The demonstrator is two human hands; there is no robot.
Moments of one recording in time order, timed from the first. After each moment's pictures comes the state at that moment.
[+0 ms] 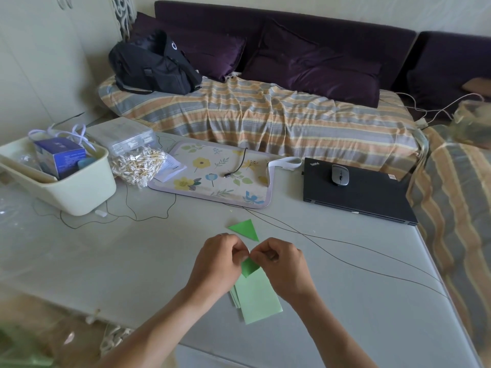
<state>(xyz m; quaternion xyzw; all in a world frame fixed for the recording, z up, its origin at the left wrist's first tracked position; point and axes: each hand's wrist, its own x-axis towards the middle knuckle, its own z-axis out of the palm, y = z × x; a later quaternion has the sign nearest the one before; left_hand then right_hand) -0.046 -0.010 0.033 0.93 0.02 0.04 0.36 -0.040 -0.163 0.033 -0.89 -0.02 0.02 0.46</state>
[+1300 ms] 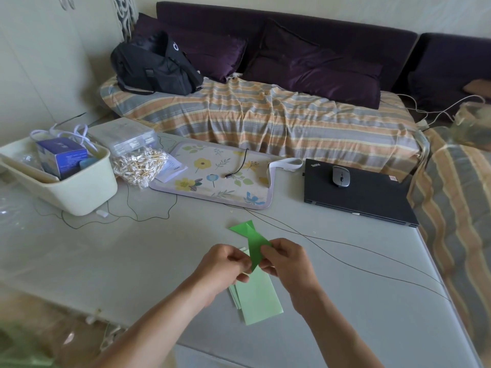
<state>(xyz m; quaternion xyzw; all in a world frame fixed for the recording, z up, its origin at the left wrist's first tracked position) -0.050 -0.010 0.036 0.78 0.16 -0.17 0.58 -0.033 -0.168 0.027 -0.75 0.10 0.11 0.64</state>
